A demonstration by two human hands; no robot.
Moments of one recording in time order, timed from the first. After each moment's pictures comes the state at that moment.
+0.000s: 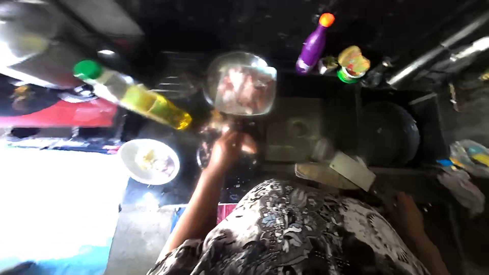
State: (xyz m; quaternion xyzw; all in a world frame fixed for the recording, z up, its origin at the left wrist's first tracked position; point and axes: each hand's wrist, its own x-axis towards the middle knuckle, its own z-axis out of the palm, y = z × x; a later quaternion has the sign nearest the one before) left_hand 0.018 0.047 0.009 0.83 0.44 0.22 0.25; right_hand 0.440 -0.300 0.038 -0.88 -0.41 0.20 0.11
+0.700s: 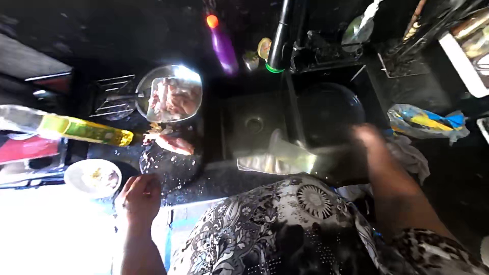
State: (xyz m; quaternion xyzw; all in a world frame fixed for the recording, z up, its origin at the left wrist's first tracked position) left_hand 0.034 -0.099 0.073 0.78 0.58 0.18 0.09; right_hand 0.704 -0.235 -0.054 -0.92 -0.12 0.30 0.21
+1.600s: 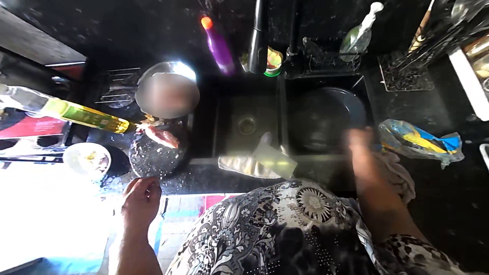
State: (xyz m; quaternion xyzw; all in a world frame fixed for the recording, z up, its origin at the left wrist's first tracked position) left_hand 0.108 -0.171 0.076 0.74 0.64 0.17 0.09; right_hand 0.737 -0.219 -0.071 -0.87 -0.03 0.22 0.44
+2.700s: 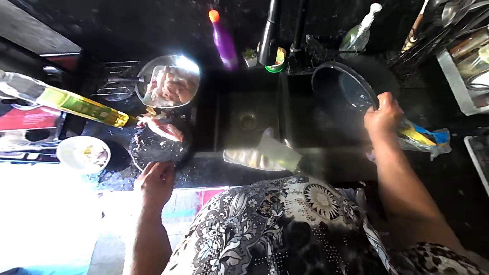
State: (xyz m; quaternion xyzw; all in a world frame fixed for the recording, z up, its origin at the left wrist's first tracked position) left_hand 0.094 -0.150 0.054 0.79 0.57 0.21 0.10; right_hand 0.700 -0.229 0.068 -0.88 -0.40 -0.09 0.23
